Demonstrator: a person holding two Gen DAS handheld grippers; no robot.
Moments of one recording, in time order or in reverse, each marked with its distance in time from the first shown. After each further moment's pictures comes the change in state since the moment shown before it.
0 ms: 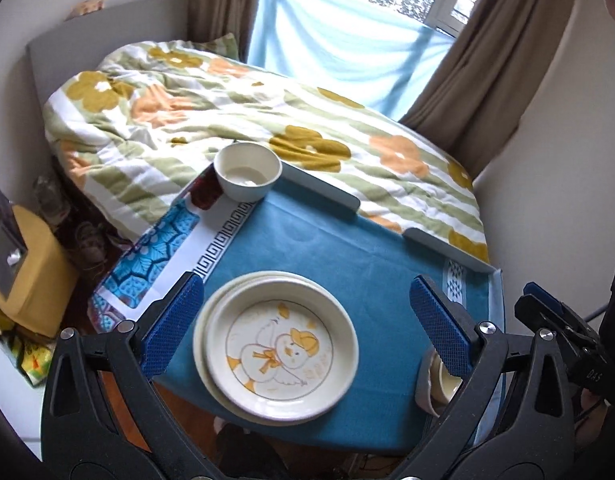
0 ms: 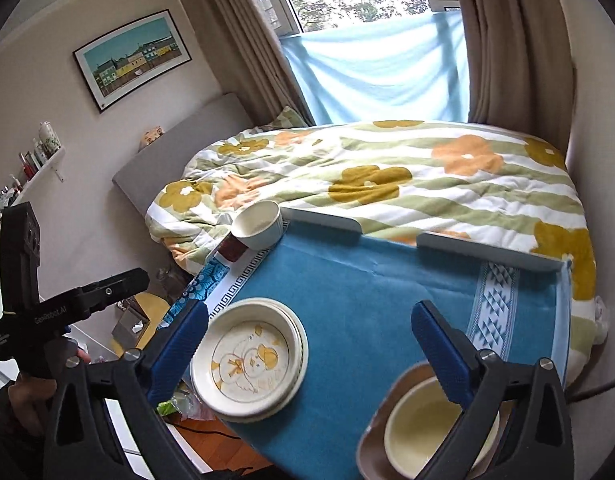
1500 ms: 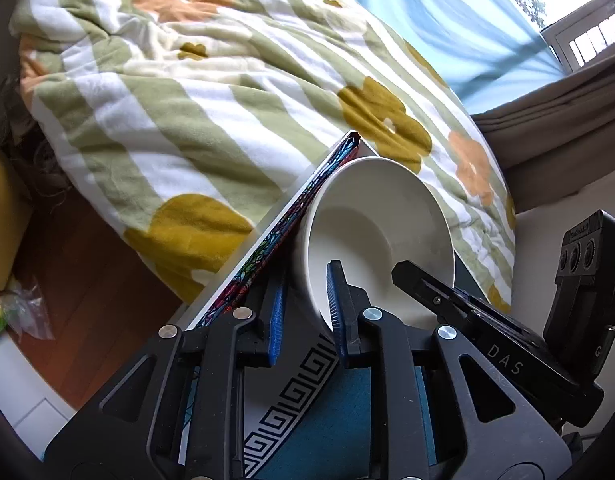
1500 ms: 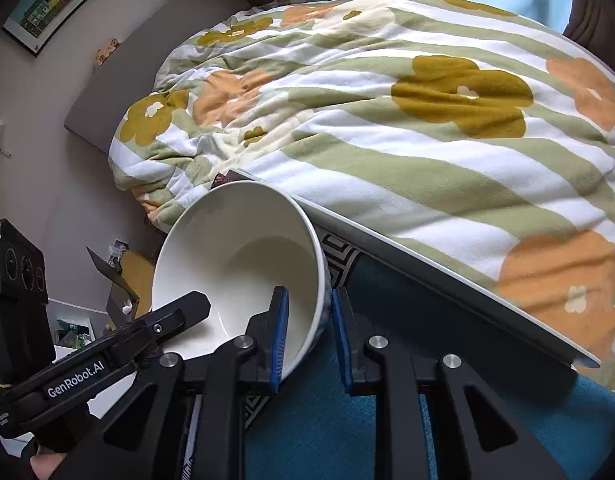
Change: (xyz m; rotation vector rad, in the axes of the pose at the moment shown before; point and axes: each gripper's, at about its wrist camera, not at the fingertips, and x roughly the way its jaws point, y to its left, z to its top) left arm 0.313 0.157 0.117 -0.292 0.292 -0.038; right arm 0.407 0.048 0.092 0.040 0.467 0.074
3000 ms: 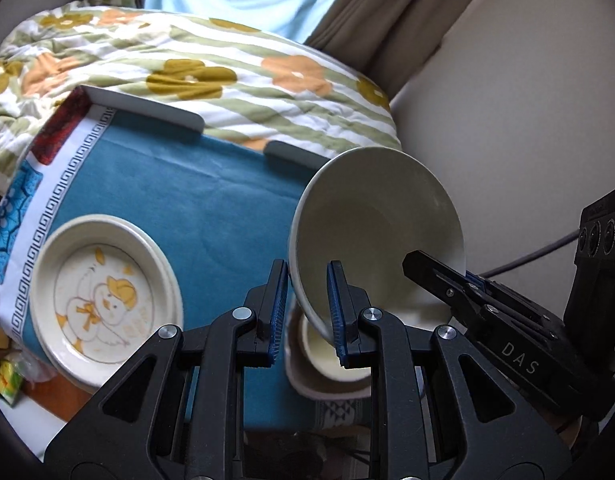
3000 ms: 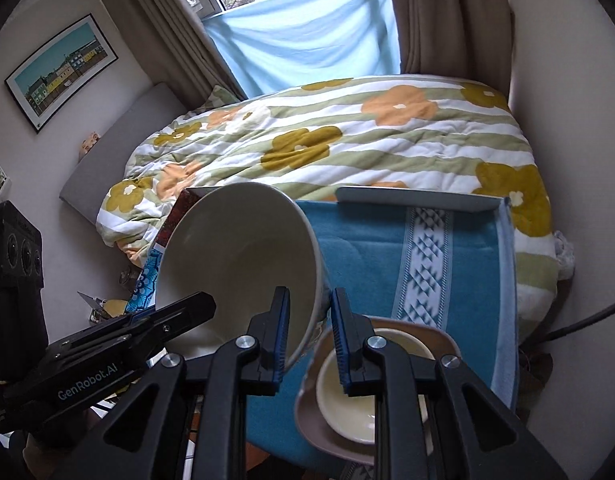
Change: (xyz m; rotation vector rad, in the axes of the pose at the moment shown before) left arm -0.164 -0.260 -0.334 0.480 0.034 -0.168; right arm -0.342 -0.098 -0.294 0.208 -0.332 -0.199
